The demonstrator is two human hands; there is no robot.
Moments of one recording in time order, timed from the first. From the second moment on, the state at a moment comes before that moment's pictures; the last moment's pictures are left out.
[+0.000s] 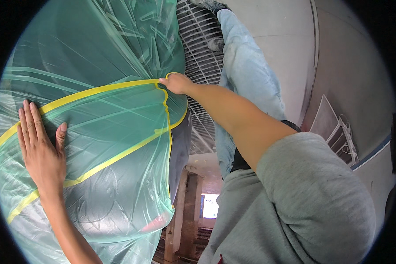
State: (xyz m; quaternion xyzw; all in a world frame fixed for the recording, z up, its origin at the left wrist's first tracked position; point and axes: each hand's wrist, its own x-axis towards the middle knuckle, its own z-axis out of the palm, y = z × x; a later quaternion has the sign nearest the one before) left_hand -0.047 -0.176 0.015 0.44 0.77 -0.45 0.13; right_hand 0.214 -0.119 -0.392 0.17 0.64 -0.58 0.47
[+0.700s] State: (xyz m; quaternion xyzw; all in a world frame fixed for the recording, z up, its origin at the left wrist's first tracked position) left_hand 0.126 -0.154 -0.237 0.36 0.60 -0.48 0.53; right_hand 0.186 -0.108 -0.367 0.19 0.65 -0.58 0.45
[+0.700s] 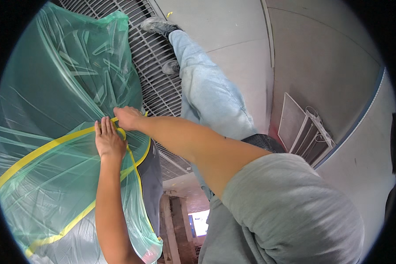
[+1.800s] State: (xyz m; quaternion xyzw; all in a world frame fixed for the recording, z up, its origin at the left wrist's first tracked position) left_hand 0.137 -0.003 -0.021 0.18 0.60 0.63 0.46; right_hand 0.187 0.008 -0.341 -0.34 0.82 -0.03 0.45
